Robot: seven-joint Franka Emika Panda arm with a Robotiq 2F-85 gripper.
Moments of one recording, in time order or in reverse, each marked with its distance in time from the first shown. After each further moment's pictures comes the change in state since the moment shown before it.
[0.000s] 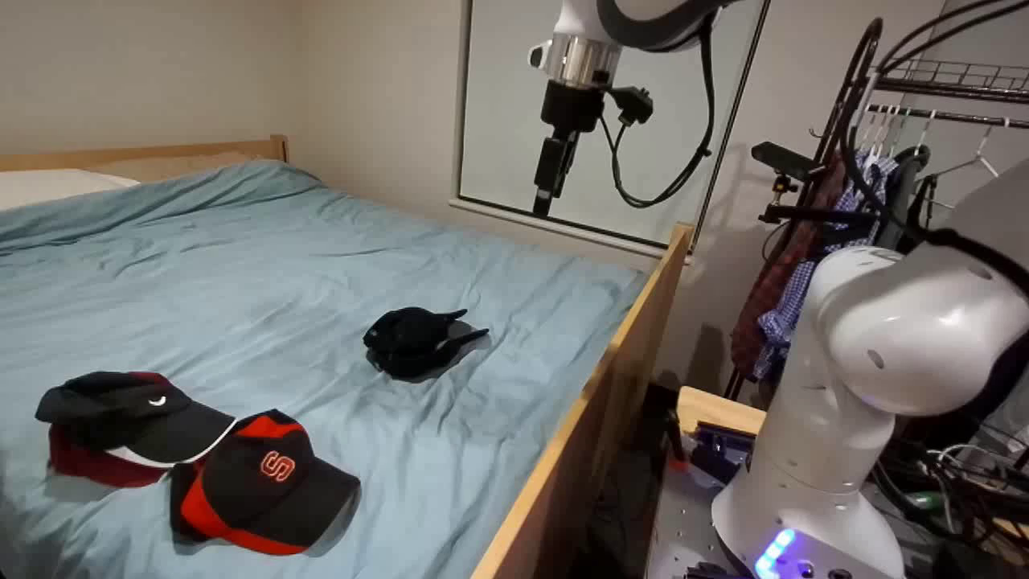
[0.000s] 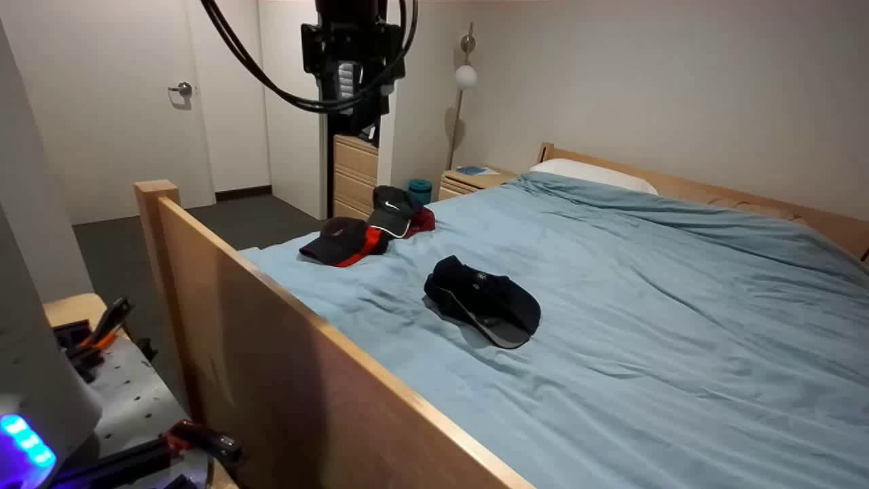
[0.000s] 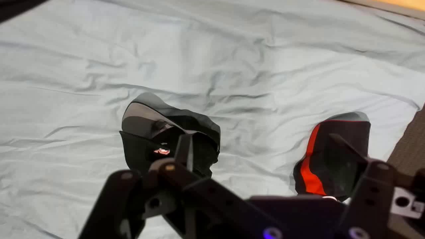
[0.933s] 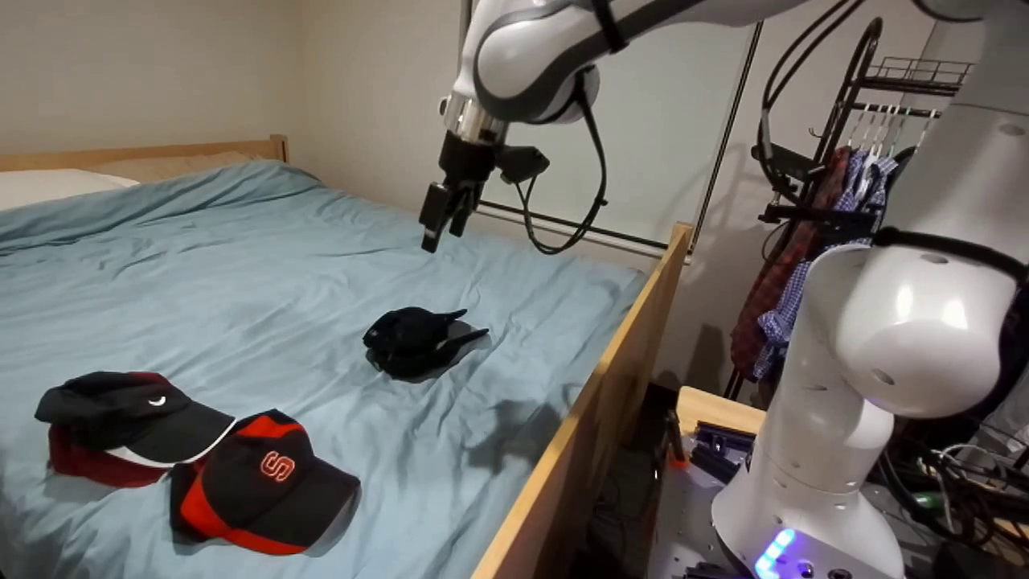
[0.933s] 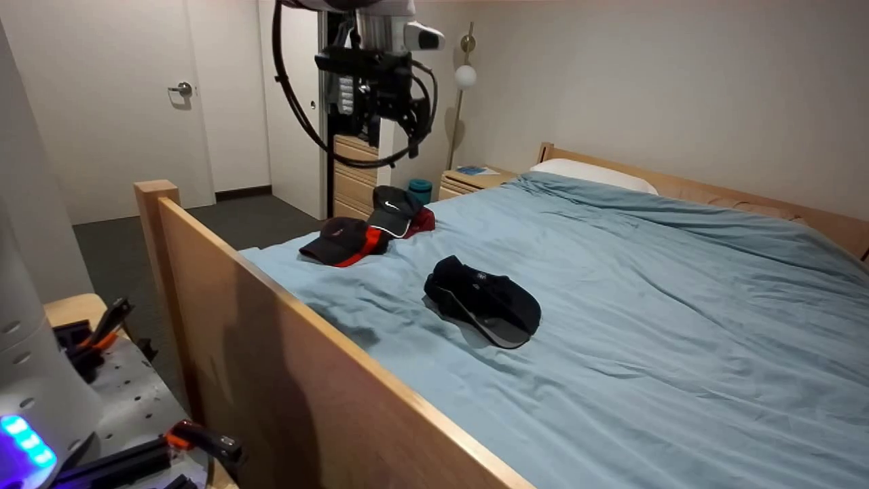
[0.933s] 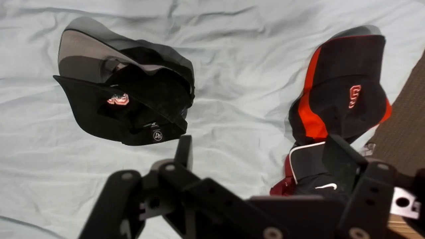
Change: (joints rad) arm 0.067 0.435 0.023 0.142 0.172 0.389 0.050
